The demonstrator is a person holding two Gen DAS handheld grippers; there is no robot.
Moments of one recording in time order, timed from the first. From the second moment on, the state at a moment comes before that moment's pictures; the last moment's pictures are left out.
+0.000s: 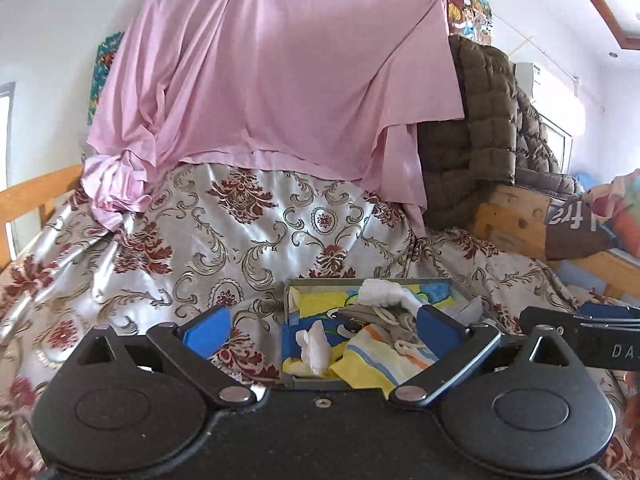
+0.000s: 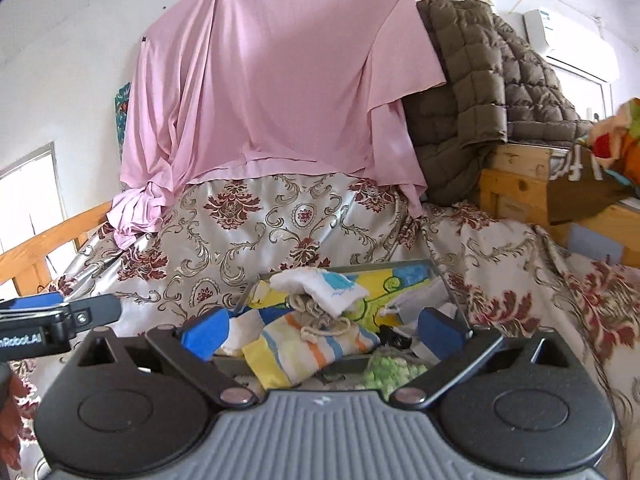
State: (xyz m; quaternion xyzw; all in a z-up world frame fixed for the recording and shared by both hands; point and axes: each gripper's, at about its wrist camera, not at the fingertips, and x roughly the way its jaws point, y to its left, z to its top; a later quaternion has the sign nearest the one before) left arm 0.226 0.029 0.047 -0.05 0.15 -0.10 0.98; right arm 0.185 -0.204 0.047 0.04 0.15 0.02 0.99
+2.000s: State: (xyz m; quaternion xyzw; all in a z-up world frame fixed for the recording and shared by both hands) left arm 0.131 0.035 -0.011 -0.06 0.33 0.04 0.94; right arm 0.105 -0.185 -0.033 0.05 0.29 0.05 0.95
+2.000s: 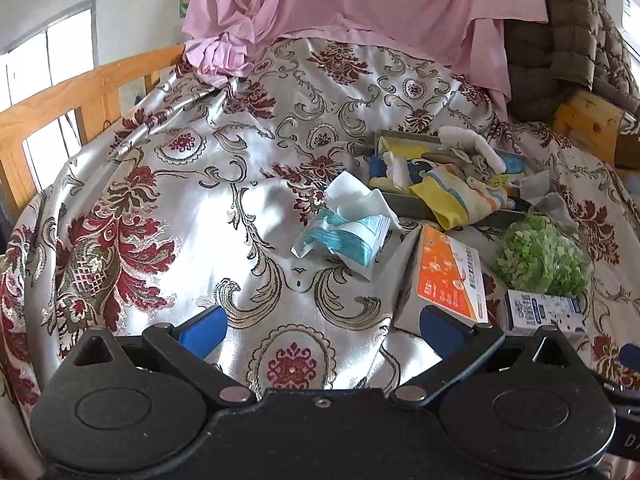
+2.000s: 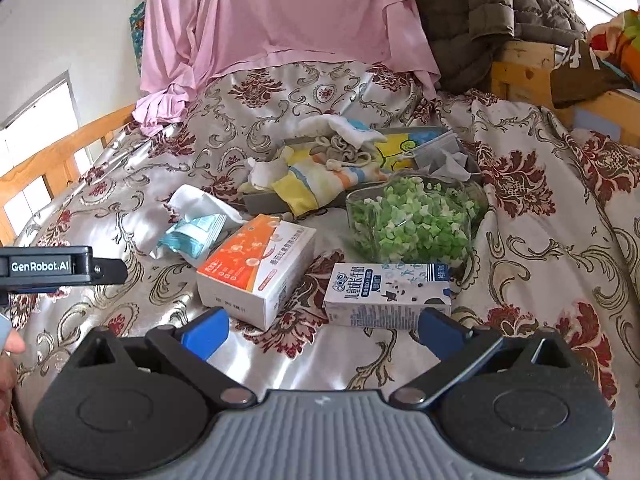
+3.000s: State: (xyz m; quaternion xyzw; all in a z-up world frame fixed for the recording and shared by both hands) left arm 0.204 0.049 -0.028 -0.02 0.34 -0.04 0.94; right arm 0.154 -0.180 -0.034 0.08 0.26 0.06 0.96
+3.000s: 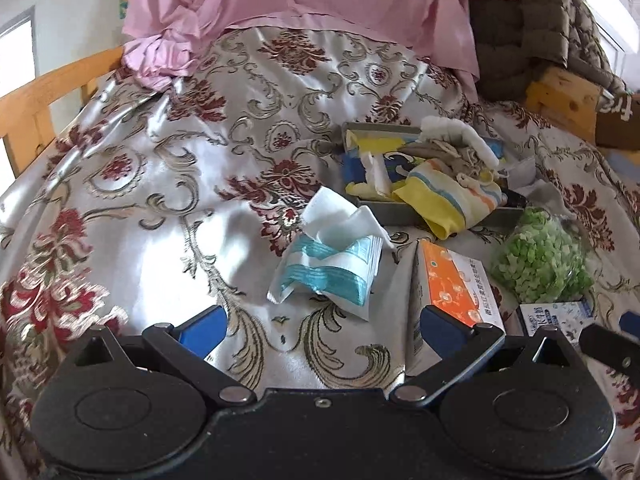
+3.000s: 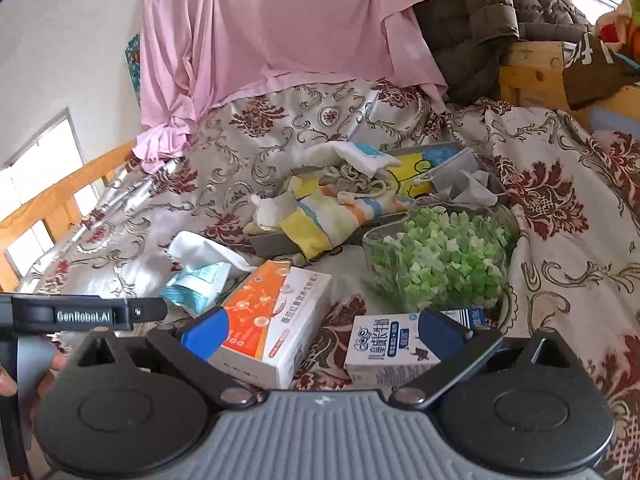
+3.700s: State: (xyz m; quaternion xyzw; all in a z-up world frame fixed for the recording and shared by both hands) left arm 0.248 0.035 -0.064 0.05 0.28 -0.10 0.95; right arm 0.215 -0.146 -0.018 0.02 0.27 0.06 0.96
